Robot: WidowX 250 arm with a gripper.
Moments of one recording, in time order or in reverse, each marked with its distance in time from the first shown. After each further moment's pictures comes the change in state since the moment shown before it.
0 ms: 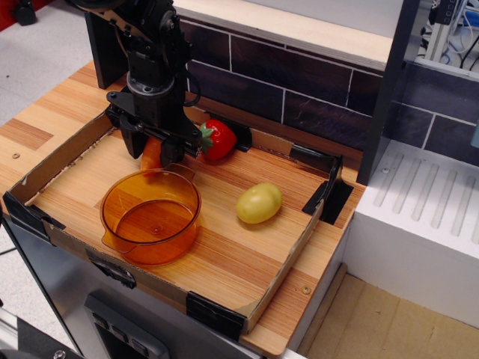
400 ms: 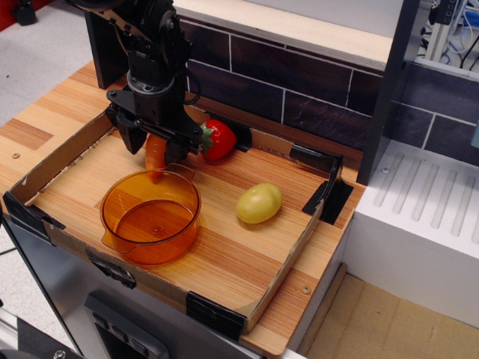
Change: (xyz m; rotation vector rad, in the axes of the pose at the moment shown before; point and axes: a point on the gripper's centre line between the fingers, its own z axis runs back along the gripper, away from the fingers) arm 0.005 -0.001 -0.006 0.011 -0.023 0.008
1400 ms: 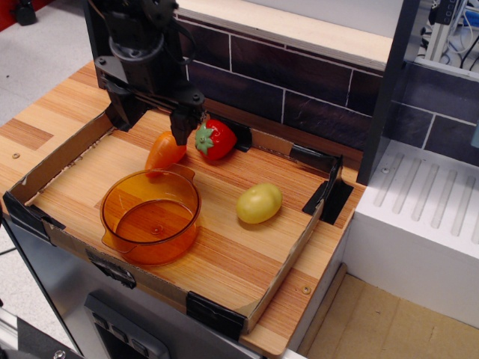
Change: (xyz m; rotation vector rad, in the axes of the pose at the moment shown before) arm 0.000 -0.003 0.050 -0.056 -0.136 0.025
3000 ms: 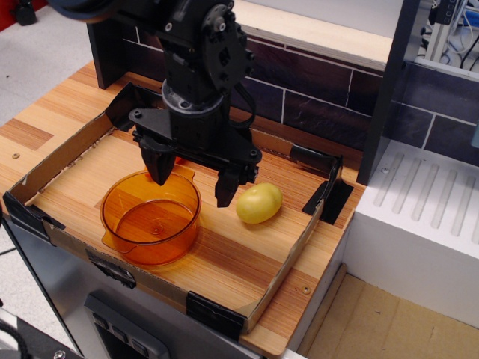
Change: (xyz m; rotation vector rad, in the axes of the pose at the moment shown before) arm -0.051 -0.070 0.031 0.021 0.116 0.077
